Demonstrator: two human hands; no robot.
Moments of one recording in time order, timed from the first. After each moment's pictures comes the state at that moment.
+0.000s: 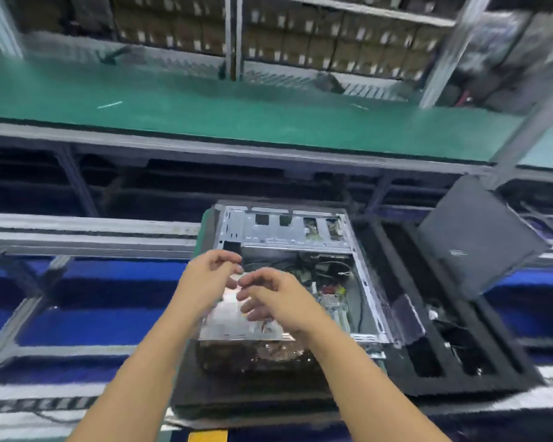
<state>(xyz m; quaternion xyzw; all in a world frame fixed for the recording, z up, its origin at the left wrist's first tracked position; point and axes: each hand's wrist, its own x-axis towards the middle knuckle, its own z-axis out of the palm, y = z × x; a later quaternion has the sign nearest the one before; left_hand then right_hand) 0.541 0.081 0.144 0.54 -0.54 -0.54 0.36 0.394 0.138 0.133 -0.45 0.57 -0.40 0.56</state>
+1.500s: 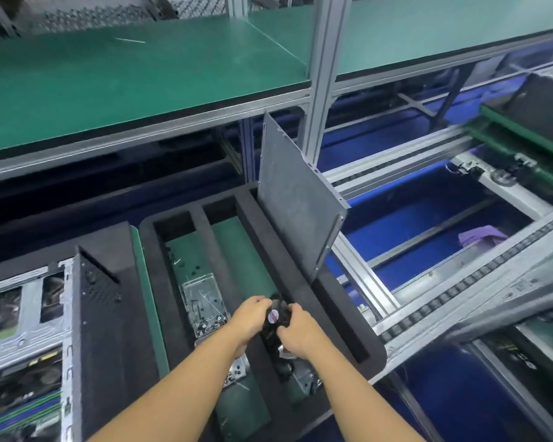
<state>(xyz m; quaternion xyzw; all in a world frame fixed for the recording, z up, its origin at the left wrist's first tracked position) -0.013 0.112 -0.029 0.50 -0.58 -0.64 -0.03 -0.097 0.211 -0.035 -0.25 0.85 -0.17 0.43</state>
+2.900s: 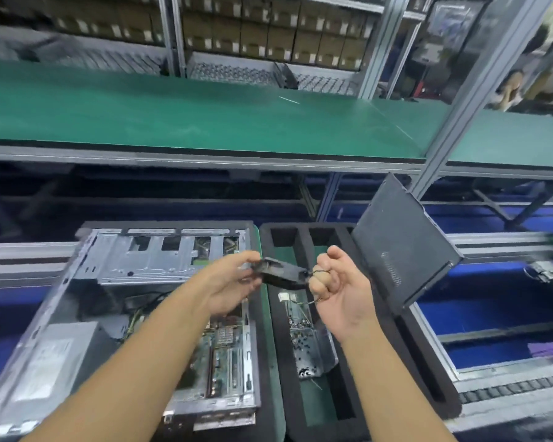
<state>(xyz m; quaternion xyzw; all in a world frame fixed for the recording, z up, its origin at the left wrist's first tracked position) 0.252 0.039 0.141 0.42 -0.29 -0.83 0.23 0.084 0.145 0.139 -0.13 0.31 -0.76 0.55</state>
